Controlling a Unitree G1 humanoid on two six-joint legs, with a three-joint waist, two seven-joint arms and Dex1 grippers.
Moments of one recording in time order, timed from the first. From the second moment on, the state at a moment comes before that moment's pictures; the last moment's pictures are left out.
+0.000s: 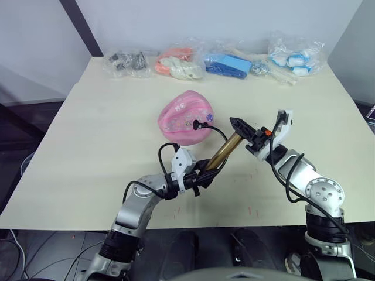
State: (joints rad) left arm -0.14 0.37 -0.21 -0.13 -0.31 0.23 -0.84; right arm -0.31 -0.16 -0.12 -0.29 1.23 0.79 0.01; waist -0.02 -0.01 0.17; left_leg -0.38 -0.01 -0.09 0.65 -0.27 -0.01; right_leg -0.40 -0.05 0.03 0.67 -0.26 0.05
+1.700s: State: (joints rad) left arm -0.49 0.45 -0.28 0.29 -0.28 0.30 -1.29; right arm -0.54 -0.39 0.08 -0.45 0.87 0.81 0.43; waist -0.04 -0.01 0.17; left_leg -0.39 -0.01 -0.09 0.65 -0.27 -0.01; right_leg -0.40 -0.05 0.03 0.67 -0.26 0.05
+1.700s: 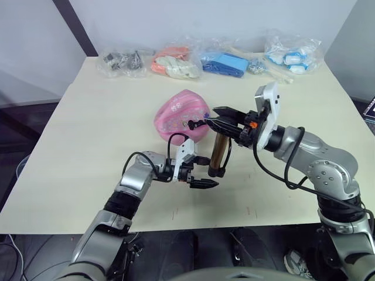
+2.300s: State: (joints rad) left arm -0.47 0.41 -0.29 0.28 -0.25 0.22 -1.27; right arm -0.52 -0.42 0.08 -0.46 0.84 0.80 0.48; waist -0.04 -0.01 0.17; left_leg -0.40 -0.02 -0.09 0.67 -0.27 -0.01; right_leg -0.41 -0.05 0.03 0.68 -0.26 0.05
